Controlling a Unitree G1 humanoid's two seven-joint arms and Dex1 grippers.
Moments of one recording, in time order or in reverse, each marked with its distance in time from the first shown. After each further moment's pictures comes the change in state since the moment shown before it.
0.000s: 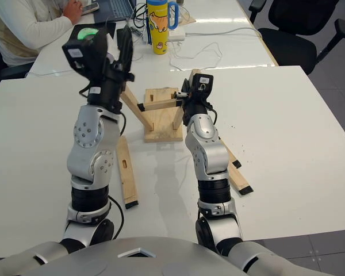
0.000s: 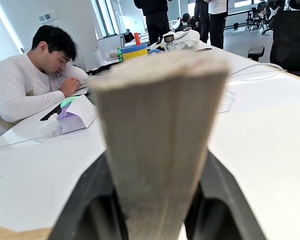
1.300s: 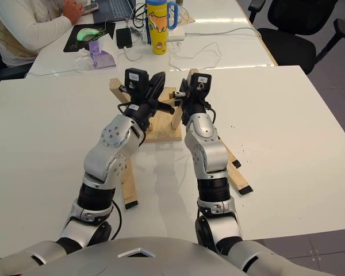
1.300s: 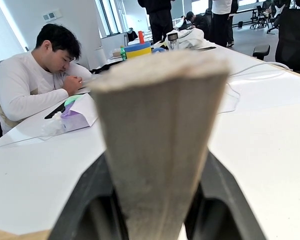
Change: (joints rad) left arm 0.033 0.052 -0.078 0.204 0.016 0.233 0.001; right arm -0.021 0.003 -0.004 0.023 0.000 0.000 0.019
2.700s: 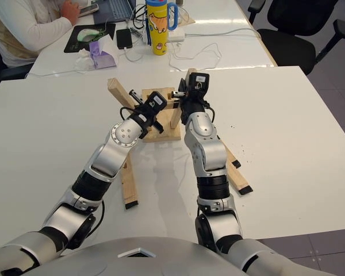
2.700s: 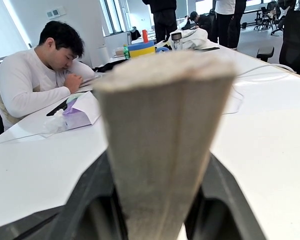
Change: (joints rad) left arm -0.097 0.184 -0.207 0.197 0.461 0.057 -0.220; right arm -0.016 -0.007 0.002 0.031 -0.021 -0.010 0.027
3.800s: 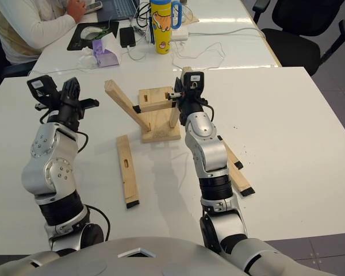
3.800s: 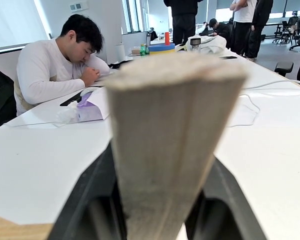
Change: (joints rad) left arm 0.216 -0.159 0.730 -0.452 -0.470 0.154 0.226; right arm 0.002 -0.059 0.056 -0.012 -0.017 -0.009 0.047
